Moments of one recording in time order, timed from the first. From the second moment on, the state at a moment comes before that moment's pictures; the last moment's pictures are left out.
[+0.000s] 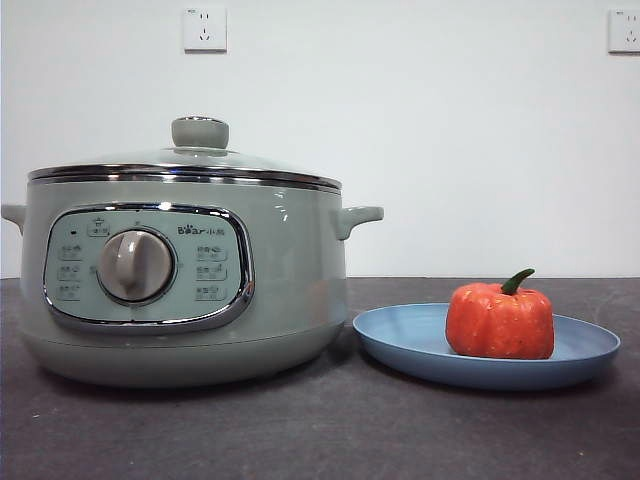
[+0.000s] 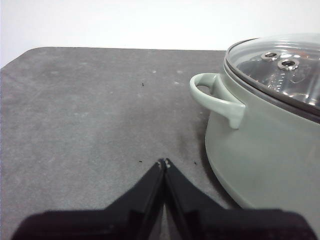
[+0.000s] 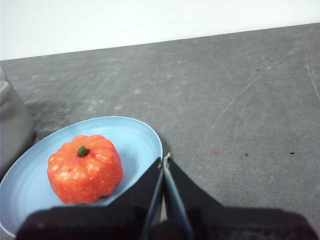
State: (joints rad) left arm -0.03 0.01 0.02 -0.18 0.00 -0.05; right arm 0.12 0.01 0.03 -0.21 -0.05 0.11
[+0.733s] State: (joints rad) left arm -0.03 0.01 0.02 -0.18 0.00 -0.05; right arm 0.12 0.04 0.03 -0.21 -0.05 0.11
